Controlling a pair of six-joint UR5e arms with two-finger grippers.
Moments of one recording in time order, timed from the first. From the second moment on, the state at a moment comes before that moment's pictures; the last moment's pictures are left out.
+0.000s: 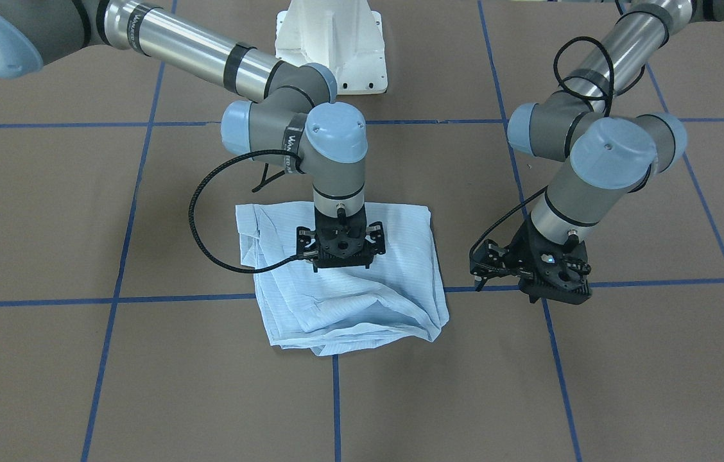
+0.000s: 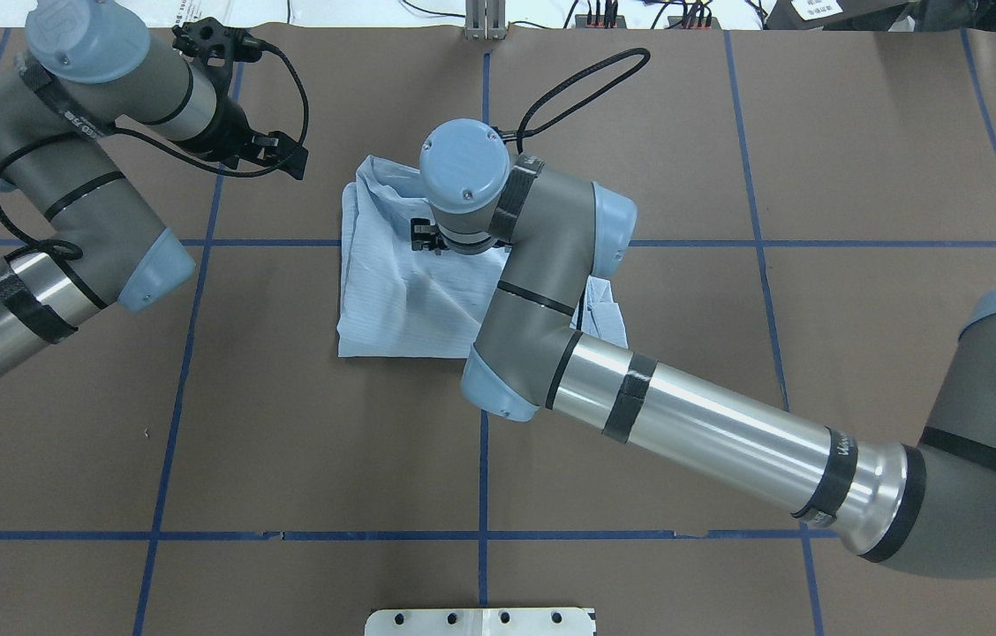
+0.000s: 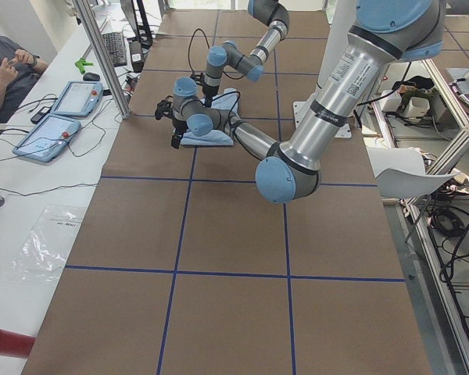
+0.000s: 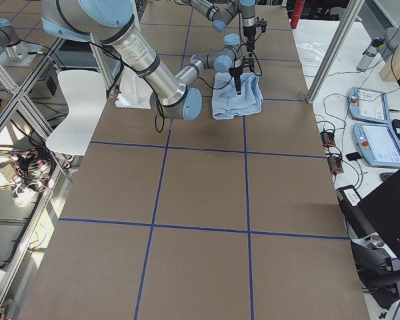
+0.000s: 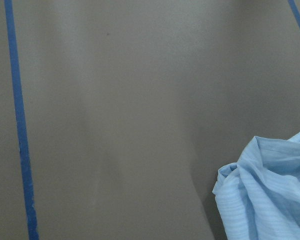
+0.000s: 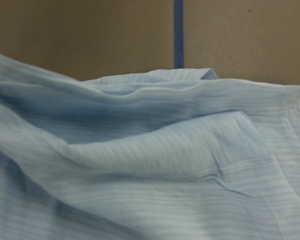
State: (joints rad) left arm -0.90 -2.15 -1.44 -2.00 -2.04 -0.79; right arm 0.54 -0.55 1.14 -1.36 1.69 1.14
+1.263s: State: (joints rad) left arm -0.90 -2.14 -1.47 -1.99 -2.07 -0.78; right arm 0.64 -0.43 0.84 -1.19 1.43 1.12
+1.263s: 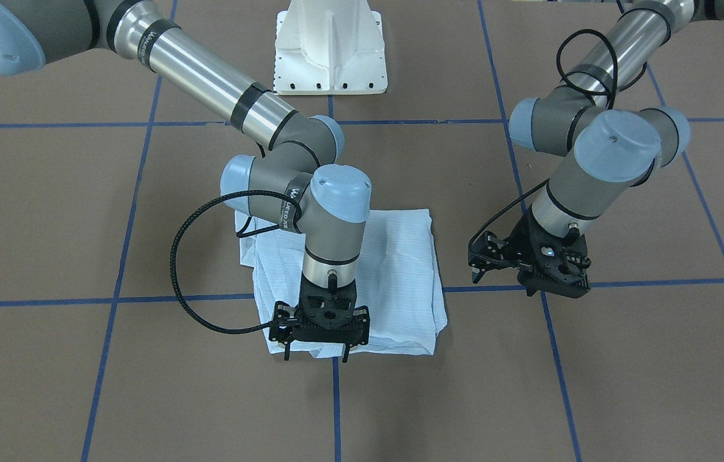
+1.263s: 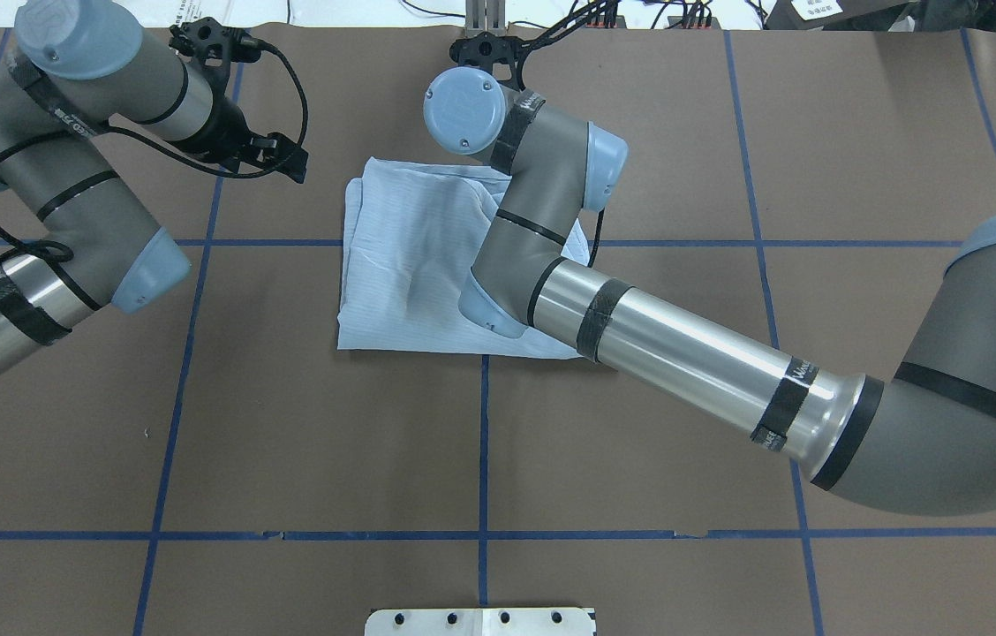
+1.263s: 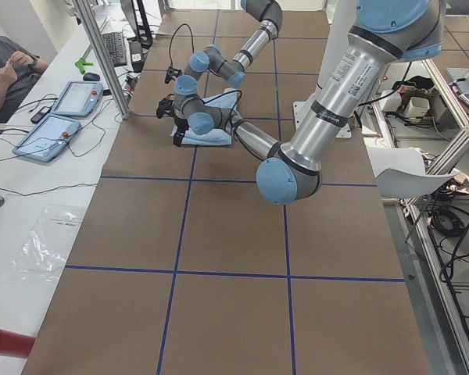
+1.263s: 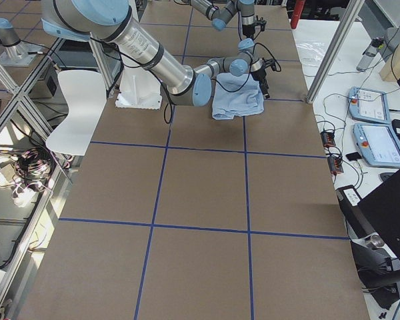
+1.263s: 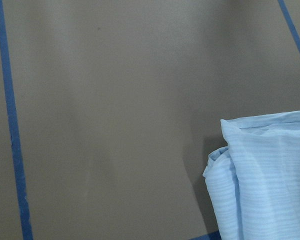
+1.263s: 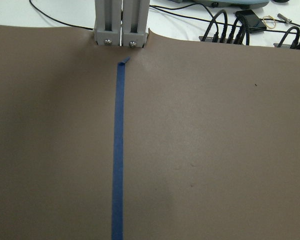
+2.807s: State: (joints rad) left arm -0.90 -2.10 -1.53 -1.98 -2.07 -0.78; right arm 0.66 -0.53 0.93 -1.19 1.69 1.35
